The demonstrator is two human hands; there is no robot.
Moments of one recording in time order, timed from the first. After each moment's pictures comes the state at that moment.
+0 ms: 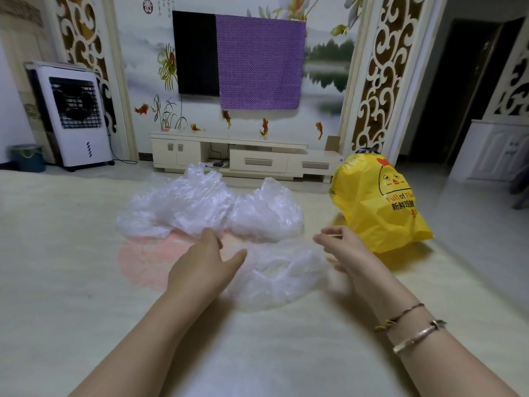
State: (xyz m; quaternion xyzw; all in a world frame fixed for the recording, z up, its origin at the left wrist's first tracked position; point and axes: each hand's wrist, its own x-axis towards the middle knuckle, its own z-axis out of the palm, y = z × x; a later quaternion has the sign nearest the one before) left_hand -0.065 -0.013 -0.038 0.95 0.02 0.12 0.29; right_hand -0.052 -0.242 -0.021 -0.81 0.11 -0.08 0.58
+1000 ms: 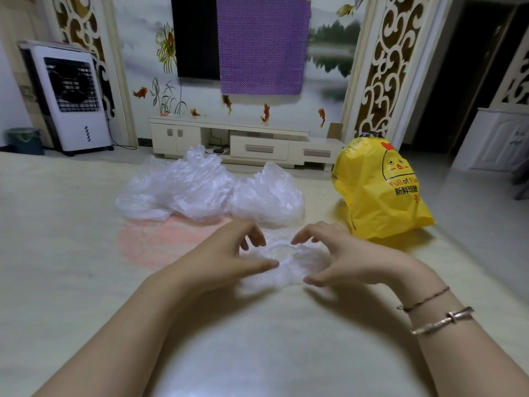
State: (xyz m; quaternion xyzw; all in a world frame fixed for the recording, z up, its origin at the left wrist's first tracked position) left_hand -0.067 -0.015 -0.038 0.89 -0.26 0.06 0.36; right_hand -0.079 -0.257 -0.013 -0.96 -0.20 0.04 0.21
